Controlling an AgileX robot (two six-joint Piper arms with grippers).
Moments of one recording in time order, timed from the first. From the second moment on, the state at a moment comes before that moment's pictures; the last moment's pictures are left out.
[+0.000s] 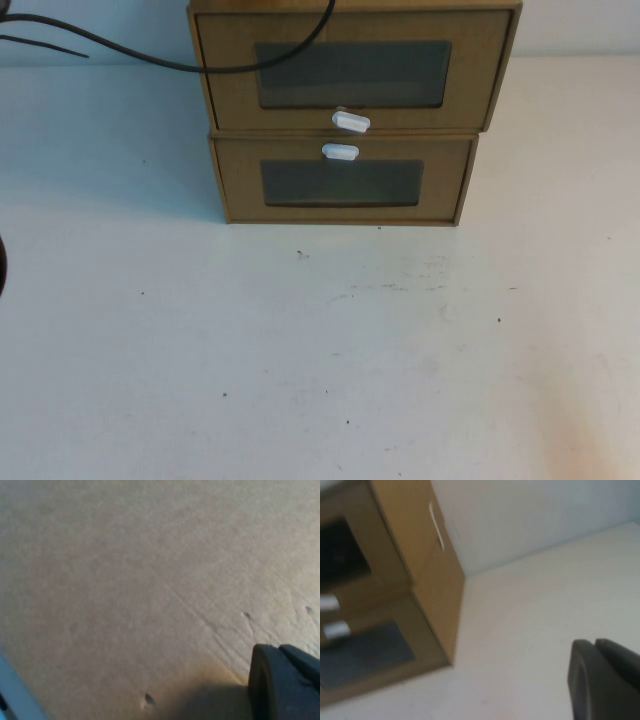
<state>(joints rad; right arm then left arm) 0.00 -0.01 0.02 0.44 0.13 -0.07 -0.21 2.23 -2.58 -0.67 1.20 0.48</state>
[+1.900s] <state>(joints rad) 0.99 1.51 -1.20 -0.86 0.81 0.41 -0.21 2.24 -2.59 -0.67 1.21 0.46</state>
